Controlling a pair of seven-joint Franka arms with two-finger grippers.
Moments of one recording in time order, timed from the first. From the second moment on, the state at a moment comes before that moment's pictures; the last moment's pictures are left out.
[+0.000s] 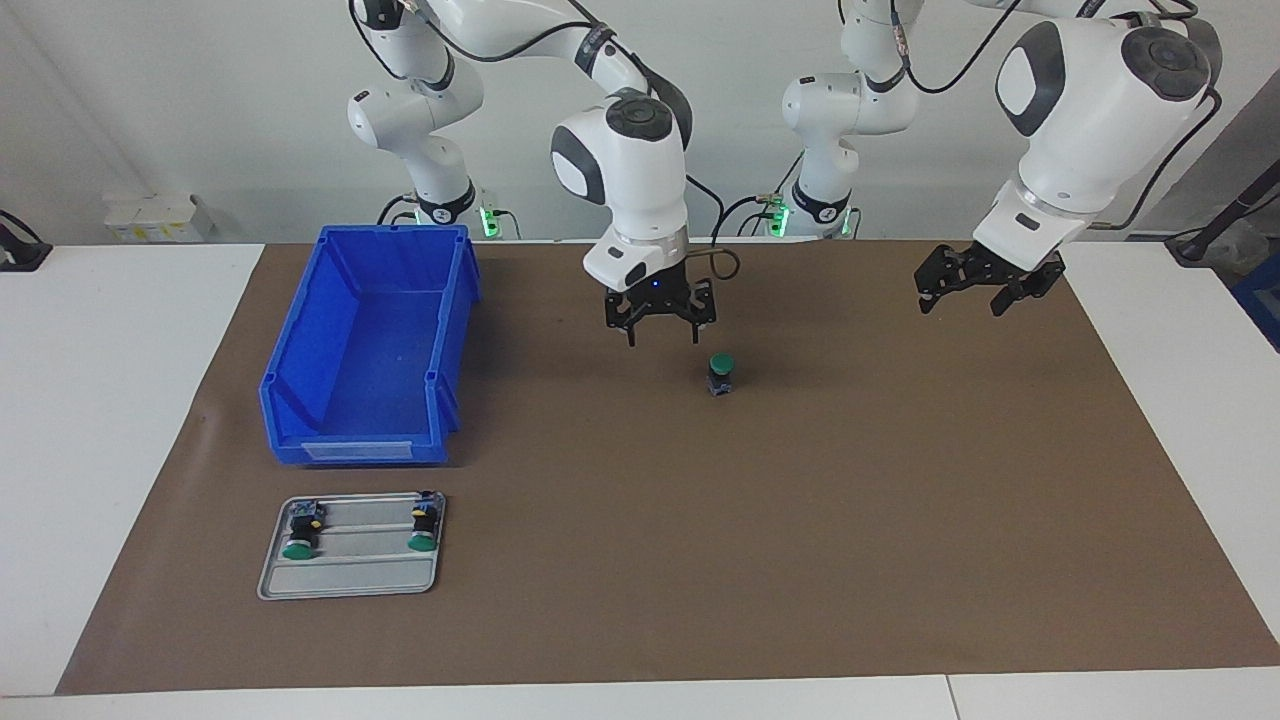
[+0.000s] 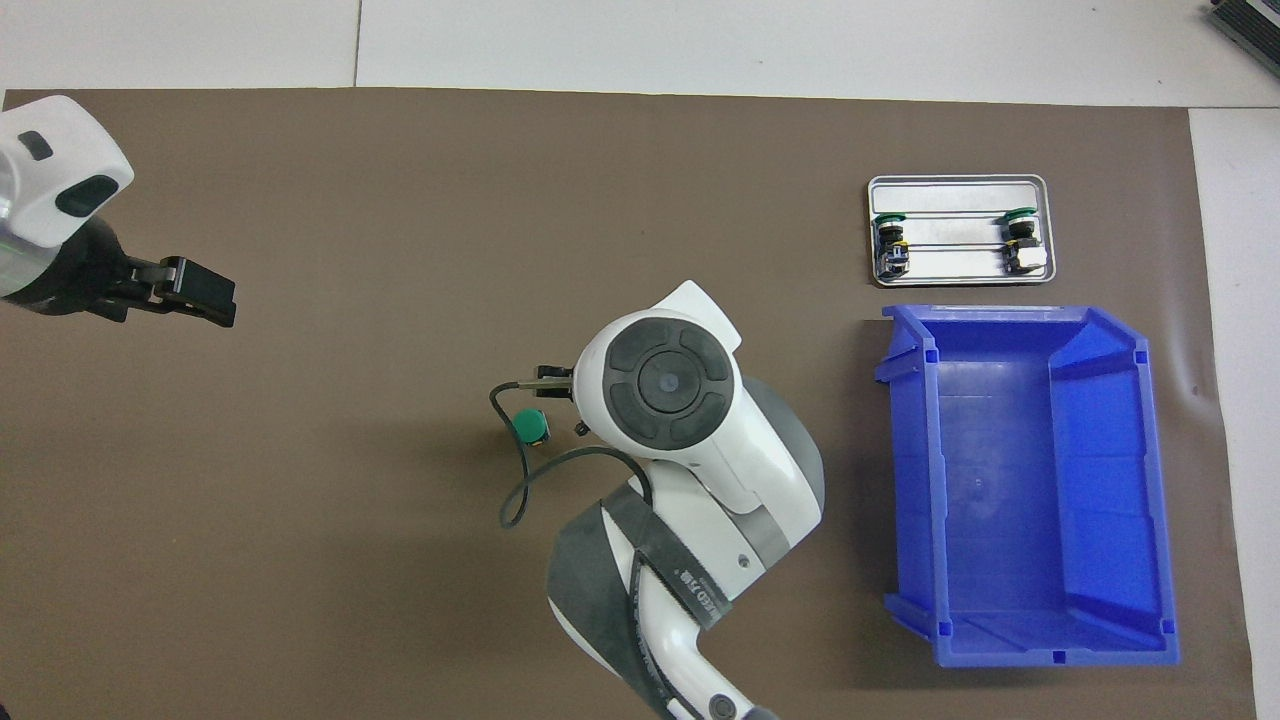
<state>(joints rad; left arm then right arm) -0.09 0.09 -0.01 -1.57 -0.02 1.60 0.02 0.66 0.31 0.02 -1.69 0.02 2.17 0.74</state>
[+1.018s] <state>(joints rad) -0.09 0.06 -0.01 -1.62 -0.02 1.66 0.02 0.79 0.59 0.02 -1.54 -0.11 2.31 0.80</state>
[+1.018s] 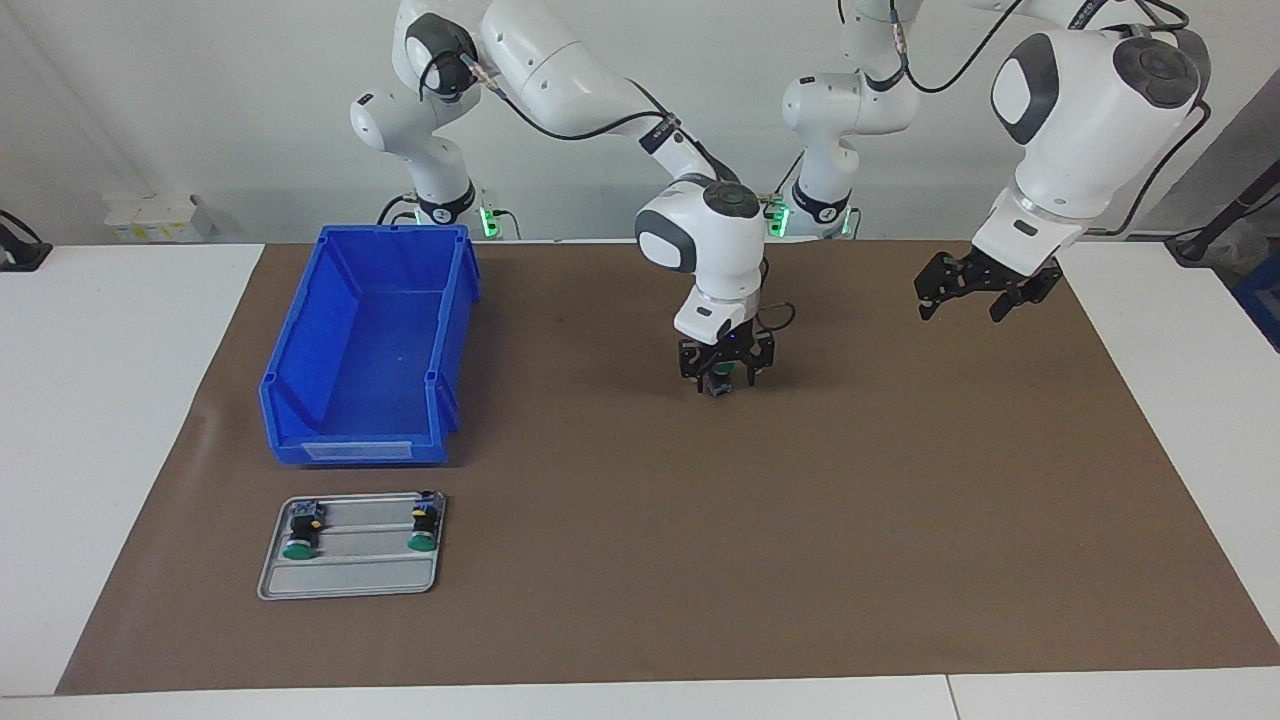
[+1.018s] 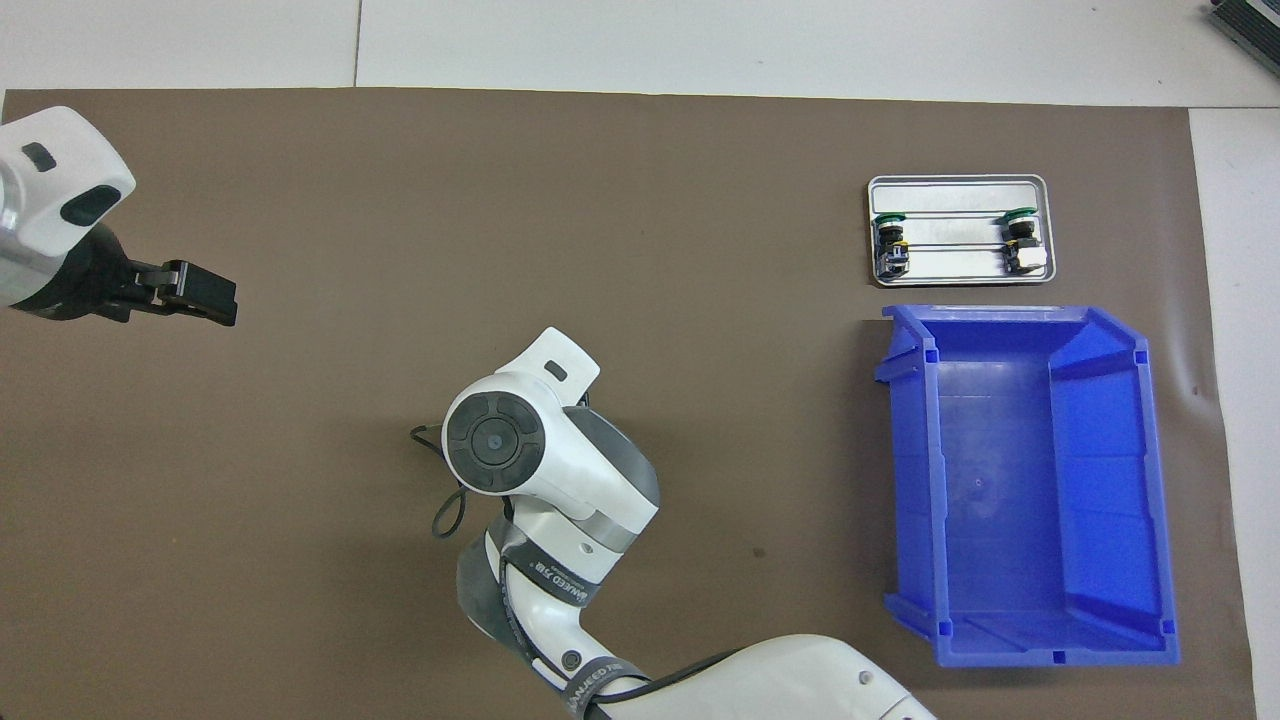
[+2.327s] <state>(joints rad) -0.10 0.06 0.01 -1.55 -0.02 1.61 0.02 0.63 0.44 0.01 -1.62 -0.14 2.30 0.77</state>
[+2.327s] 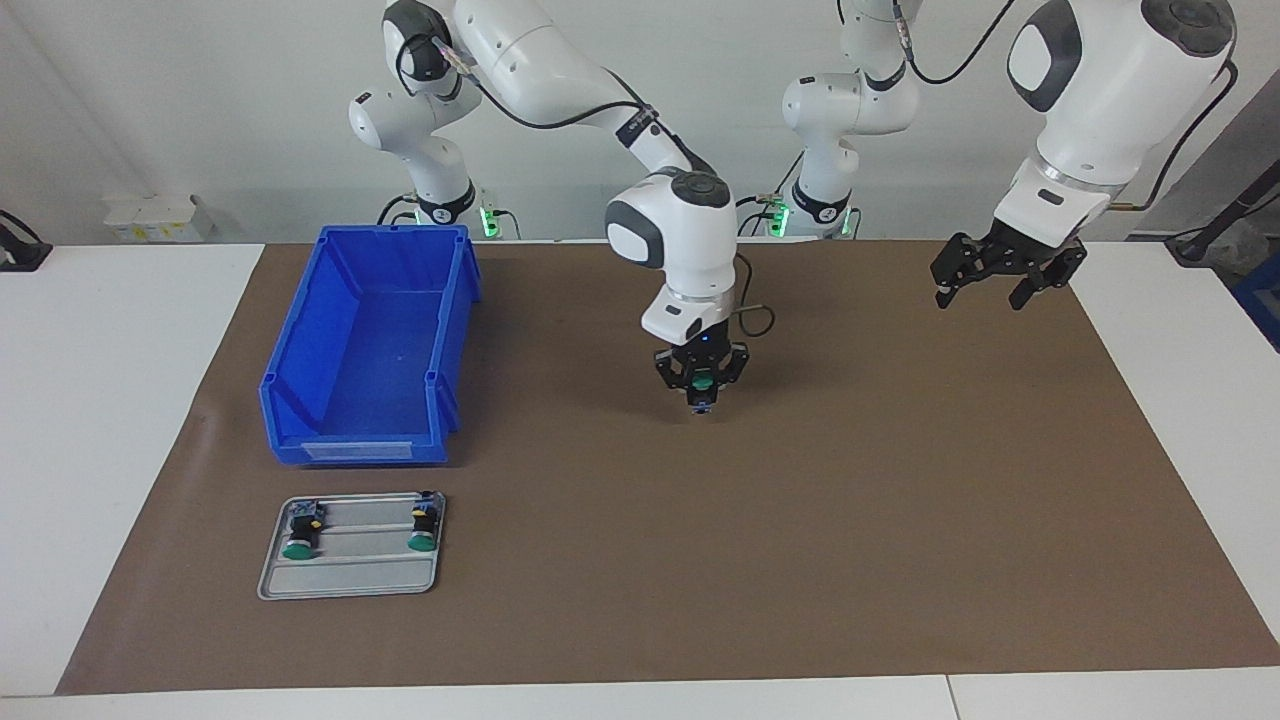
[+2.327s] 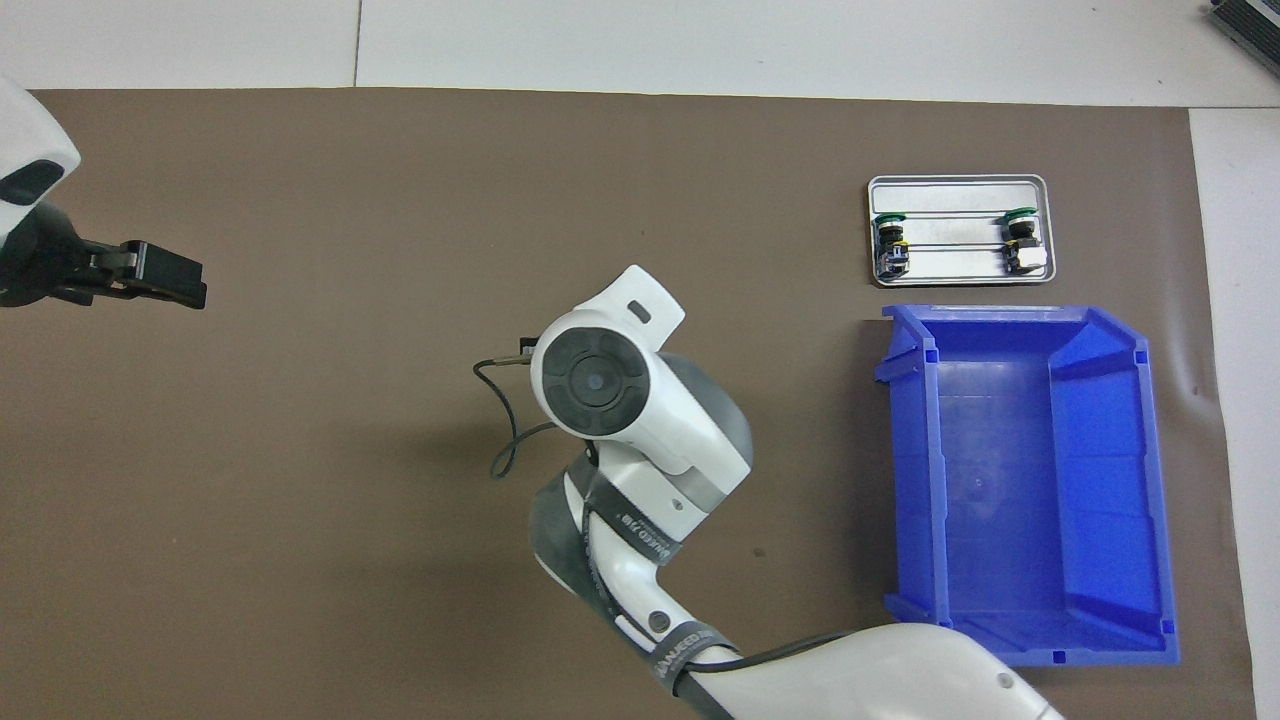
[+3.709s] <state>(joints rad) -0.10 0.01 0.03 -1.55 -0.02 1.59 0.02 0.03 -0.01 0.00 -2.04 -0.03 2.17 0.28</state>
